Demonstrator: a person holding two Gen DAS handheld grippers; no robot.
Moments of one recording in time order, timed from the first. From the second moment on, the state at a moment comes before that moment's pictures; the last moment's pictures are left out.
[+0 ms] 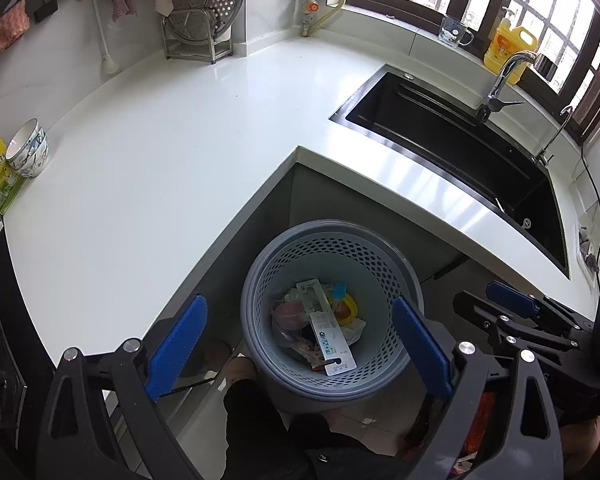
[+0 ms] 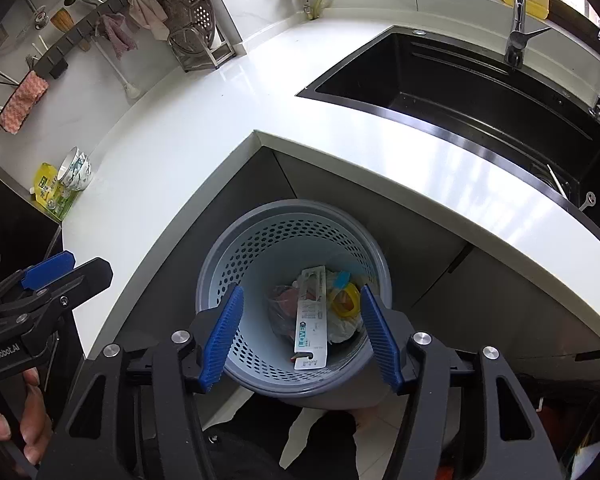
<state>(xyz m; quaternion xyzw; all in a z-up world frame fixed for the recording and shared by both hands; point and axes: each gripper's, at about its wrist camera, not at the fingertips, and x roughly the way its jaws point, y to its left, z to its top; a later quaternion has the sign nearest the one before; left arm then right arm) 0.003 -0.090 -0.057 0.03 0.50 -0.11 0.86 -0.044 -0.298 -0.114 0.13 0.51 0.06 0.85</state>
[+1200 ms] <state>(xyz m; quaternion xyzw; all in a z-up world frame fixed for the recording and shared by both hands) 0.004 -0.101 -0.044 0.04 0.49 -0.11 0.86 -0.039 -0.302 -0.108 0.13 0.50 0.07 0.85</state>
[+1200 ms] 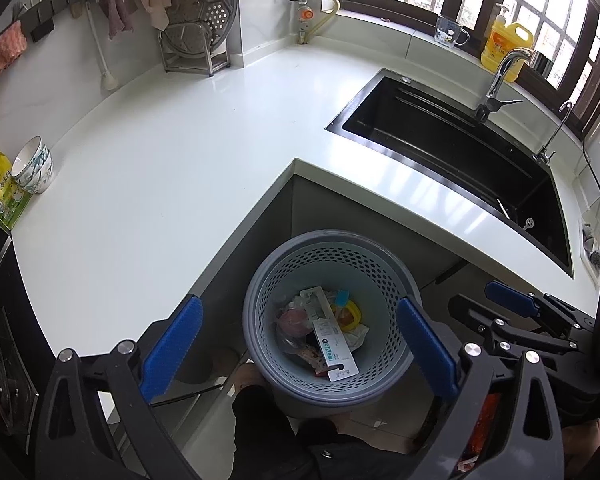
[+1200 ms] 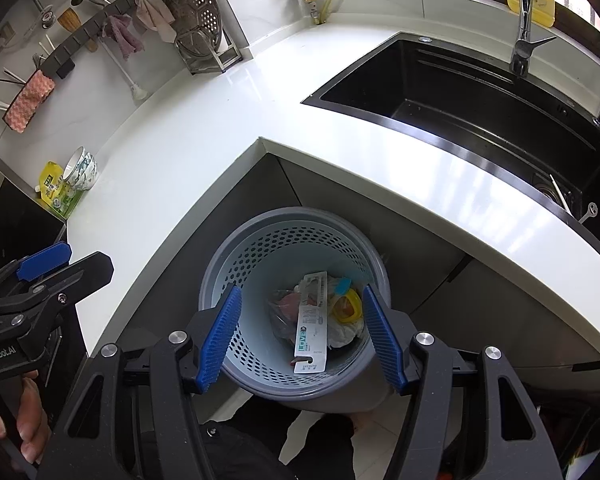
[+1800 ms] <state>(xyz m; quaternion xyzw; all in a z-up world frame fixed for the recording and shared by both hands) 0.001 -0.098 -0.040 0.06 0.49 -0.10 0.87 -0.040 -0.299 -0.108 0.13 0.50 0.07 0.85</state>
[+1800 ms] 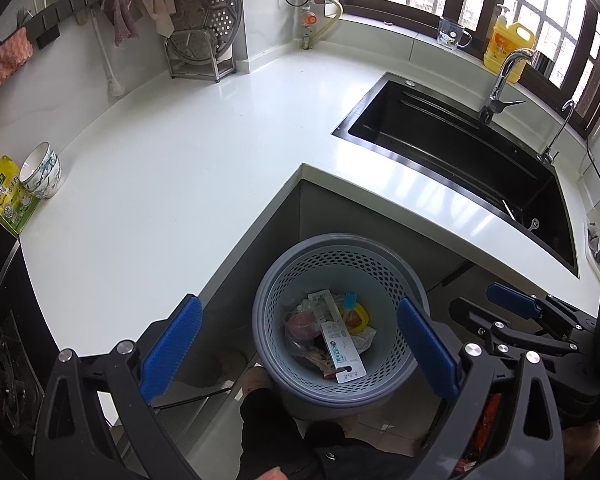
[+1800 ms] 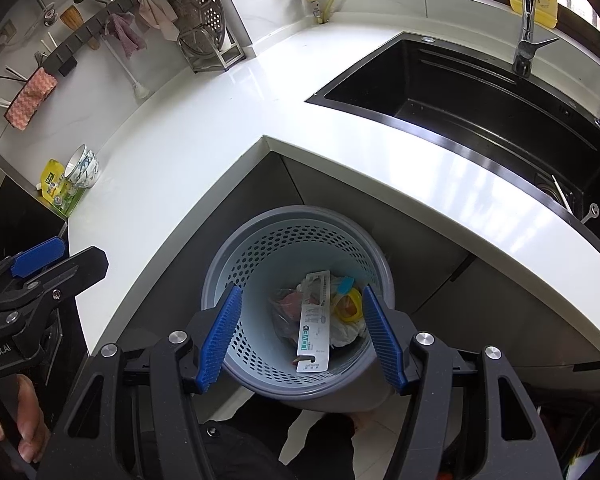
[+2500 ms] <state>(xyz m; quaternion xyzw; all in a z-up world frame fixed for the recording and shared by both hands) 0.003 -0.093 -0.043 0.05 0.49 -0.10 0.86 -0.040 -0.292 -0.109 0.13 0.50 0.07 0.85</state>
